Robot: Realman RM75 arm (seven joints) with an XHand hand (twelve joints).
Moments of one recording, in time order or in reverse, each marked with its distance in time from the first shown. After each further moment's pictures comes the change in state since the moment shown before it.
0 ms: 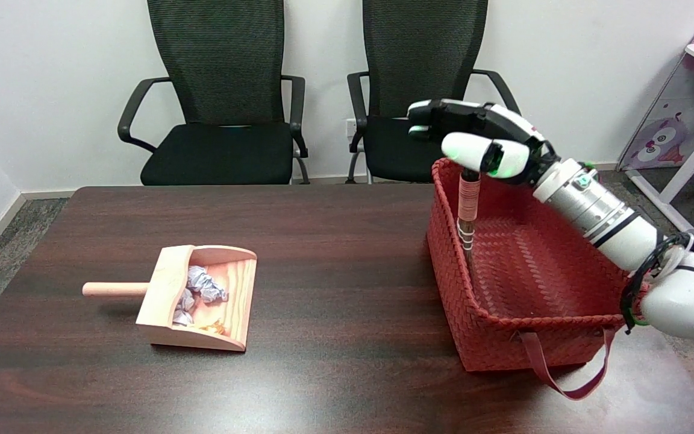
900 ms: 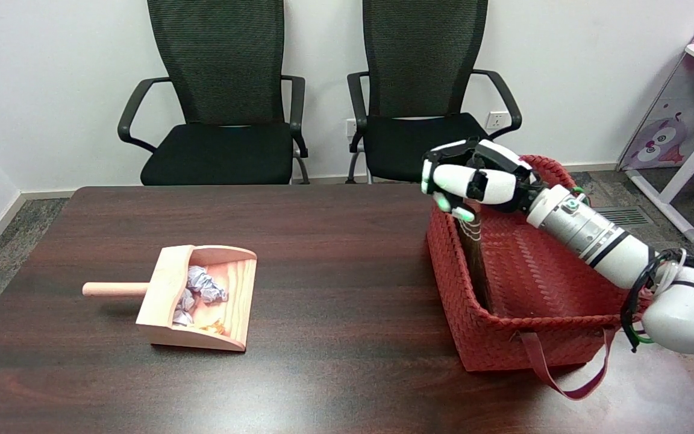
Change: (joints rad) arm -0.003 0.001 -0.077 0.039 -0.015 -0.034 0.030
